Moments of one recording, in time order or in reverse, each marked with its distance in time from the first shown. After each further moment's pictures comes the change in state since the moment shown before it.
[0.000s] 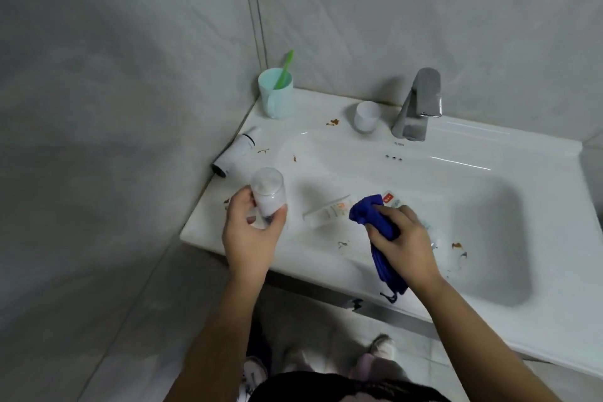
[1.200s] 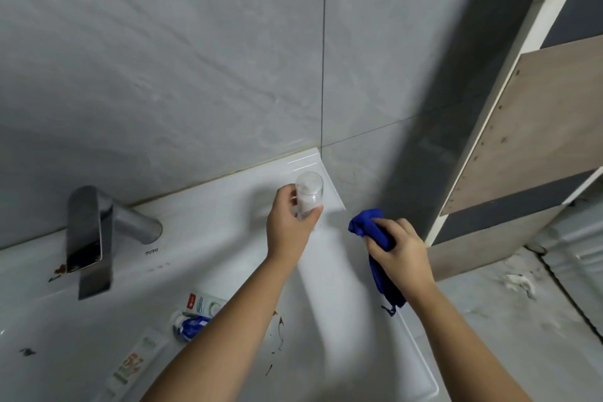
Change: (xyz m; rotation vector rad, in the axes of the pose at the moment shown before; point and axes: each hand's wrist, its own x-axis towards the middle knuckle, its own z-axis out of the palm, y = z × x) left_hand -0.131 0.147 0.476 -0.041 -0.886 0.145; right_hand 0.016 0.267 -0.293 -0.098 0.487 0.512
